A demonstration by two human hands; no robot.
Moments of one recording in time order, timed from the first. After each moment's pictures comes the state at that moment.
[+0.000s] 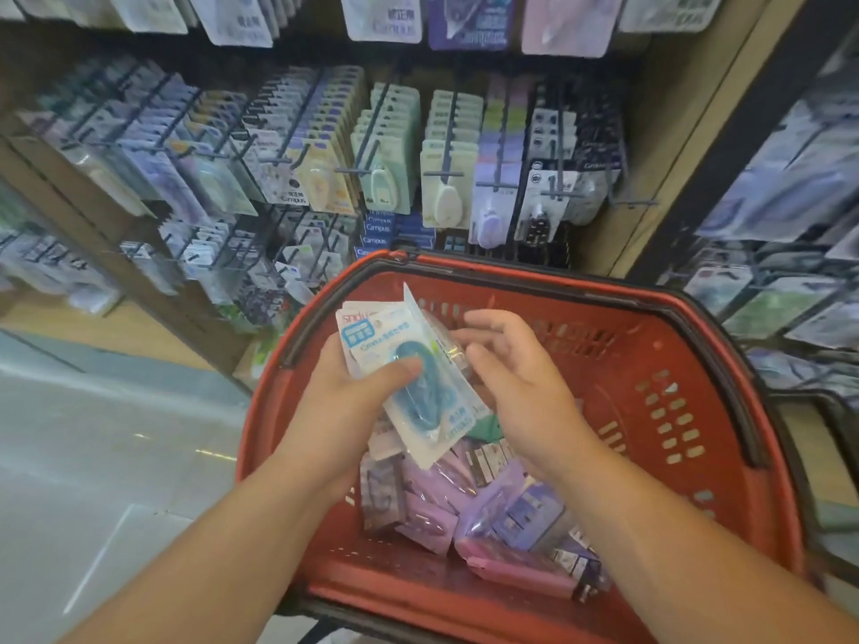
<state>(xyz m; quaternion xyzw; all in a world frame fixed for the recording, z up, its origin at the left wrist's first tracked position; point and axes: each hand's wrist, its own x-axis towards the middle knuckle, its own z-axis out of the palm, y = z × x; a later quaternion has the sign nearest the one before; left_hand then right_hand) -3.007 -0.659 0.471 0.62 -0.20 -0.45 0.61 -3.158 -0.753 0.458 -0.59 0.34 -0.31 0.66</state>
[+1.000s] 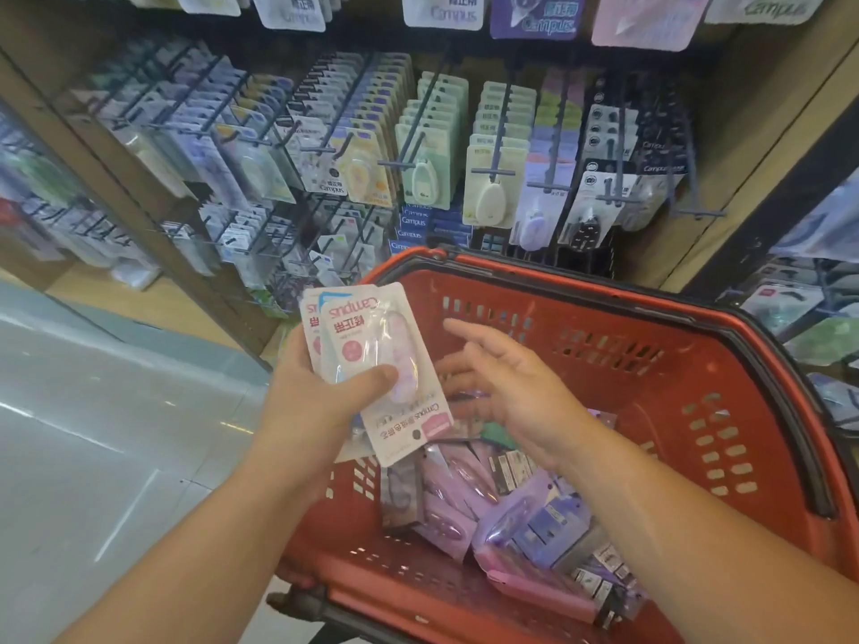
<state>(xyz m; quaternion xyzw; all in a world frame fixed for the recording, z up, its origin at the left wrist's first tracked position) -2.974 -0.636 0.478 0.68 -0.17 -0.35 0.62 -3.127 -0.775 0.443 -0.54 0.32 -0.17 0.76</state>
